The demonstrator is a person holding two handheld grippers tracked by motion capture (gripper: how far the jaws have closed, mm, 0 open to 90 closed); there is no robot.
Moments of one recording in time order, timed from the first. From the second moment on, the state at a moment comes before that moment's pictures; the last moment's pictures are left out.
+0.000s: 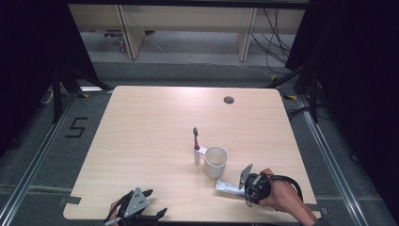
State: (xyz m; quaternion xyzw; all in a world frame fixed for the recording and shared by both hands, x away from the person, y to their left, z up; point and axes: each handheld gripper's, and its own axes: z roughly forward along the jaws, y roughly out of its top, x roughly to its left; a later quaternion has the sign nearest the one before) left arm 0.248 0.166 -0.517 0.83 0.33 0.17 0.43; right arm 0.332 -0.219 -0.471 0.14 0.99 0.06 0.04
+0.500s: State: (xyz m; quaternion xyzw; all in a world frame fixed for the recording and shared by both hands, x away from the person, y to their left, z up) left arm 0.248 0.166 -0.517 0.83 0.32 0.17 0.42; right arm 0.332 -0.214 -0.473 0.15 0.99 0.04 0.03
